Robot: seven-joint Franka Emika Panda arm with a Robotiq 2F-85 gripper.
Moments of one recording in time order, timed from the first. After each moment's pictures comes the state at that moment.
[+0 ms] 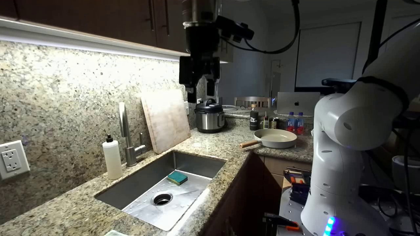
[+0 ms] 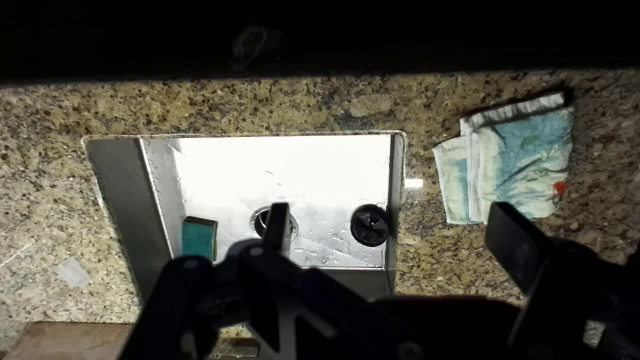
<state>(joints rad) 0.08 -0.71 0.29 -2.41 0.07 1.79 0.37</state>
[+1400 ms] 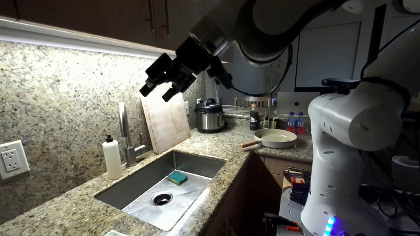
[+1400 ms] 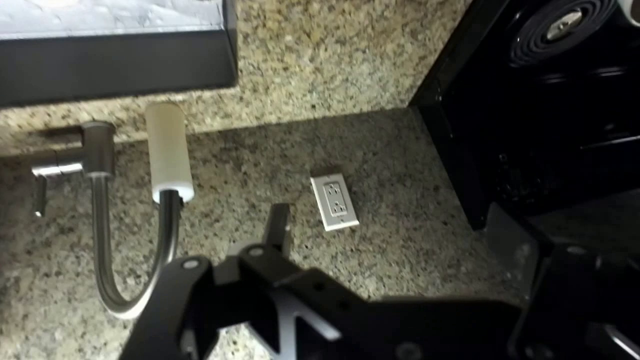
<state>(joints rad) 0.28 -0.76 0.20 -2.81 0.31 2.89 0.18</state>
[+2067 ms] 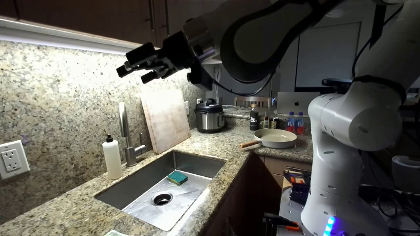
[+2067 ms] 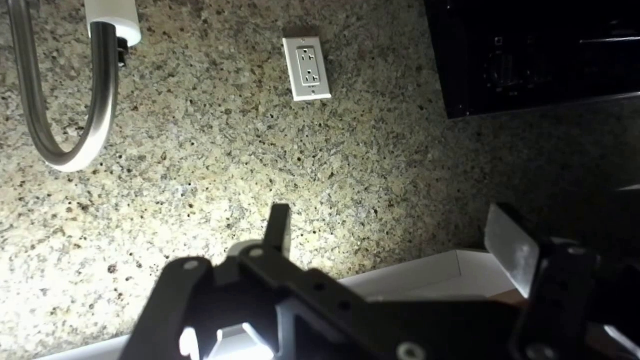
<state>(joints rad) 0.28 -0.58 0.25 -2.79 0.31 3.39 0.09</state>
